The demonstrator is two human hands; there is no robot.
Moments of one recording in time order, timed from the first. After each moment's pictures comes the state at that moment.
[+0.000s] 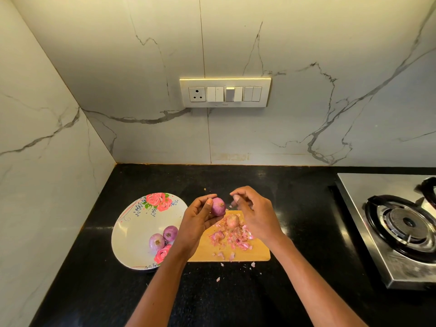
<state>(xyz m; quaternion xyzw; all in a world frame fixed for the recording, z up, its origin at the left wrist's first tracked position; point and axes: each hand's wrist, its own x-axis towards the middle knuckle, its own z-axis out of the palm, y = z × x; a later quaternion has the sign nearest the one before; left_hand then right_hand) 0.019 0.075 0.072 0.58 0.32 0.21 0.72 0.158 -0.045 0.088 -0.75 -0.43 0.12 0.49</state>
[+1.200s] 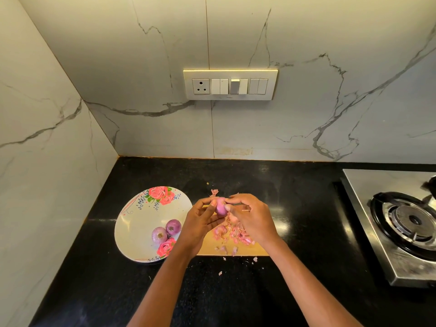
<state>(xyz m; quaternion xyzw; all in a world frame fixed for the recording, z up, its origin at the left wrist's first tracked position) 0.013 0.071 0.057 0.52 0.35 0.19 0.75 0.144 -0.041 0.064 -0.73 -0.39 0.20 0.53</state>
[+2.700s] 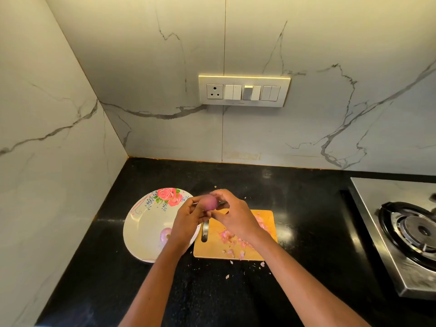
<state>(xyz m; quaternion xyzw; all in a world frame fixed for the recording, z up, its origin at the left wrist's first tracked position) -0.015 0.106 0.060 0.62 0.39 0.25 0.63 0.115 0.016 0.070 -0.75 -0.46 0.26 0.41</state>
